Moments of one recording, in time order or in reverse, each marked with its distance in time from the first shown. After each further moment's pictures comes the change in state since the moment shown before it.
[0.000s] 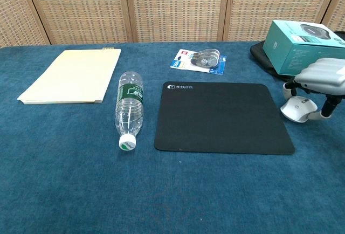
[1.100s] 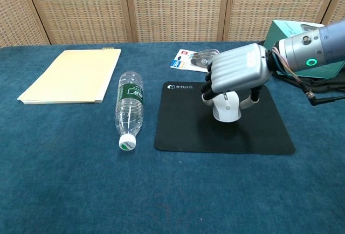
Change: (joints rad) left arm -0.022 -0.003 -0.039 0.033 -0.131 -0.092 -0.033; right arm 0.453 -0.086 -0.227 0.291 -0.641 0.084 0.375
